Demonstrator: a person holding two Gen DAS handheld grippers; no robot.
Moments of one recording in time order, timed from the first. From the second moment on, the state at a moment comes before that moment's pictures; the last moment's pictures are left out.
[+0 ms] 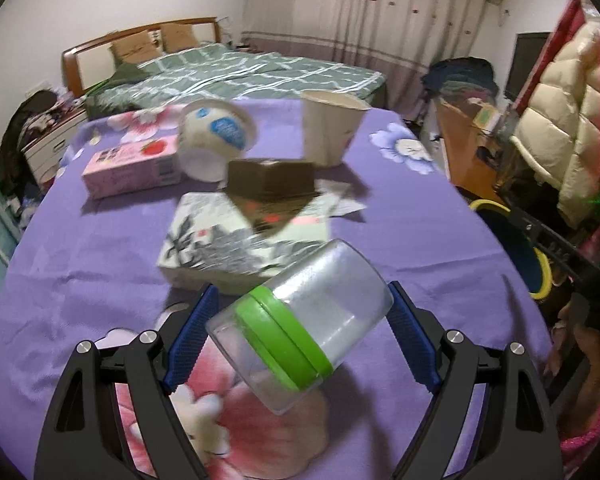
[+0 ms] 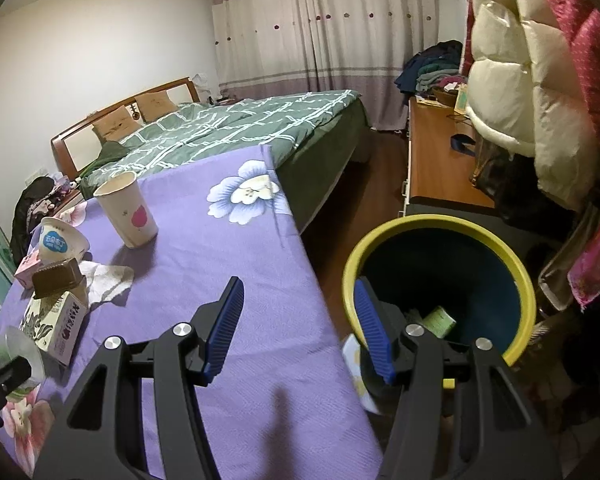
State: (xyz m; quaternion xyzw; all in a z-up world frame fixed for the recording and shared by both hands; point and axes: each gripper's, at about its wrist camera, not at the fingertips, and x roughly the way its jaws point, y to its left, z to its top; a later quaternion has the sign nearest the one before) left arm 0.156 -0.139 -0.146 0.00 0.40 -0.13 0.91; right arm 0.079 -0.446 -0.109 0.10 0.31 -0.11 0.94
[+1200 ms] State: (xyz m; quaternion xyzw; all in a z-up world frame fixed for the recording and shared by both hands) left arm 0.244 -0.502 -0.163 0.10 0.42 -0.36 0.83; right arm -0.019 -0.598 -0.117 0.16 0.30 -0.25 0.91
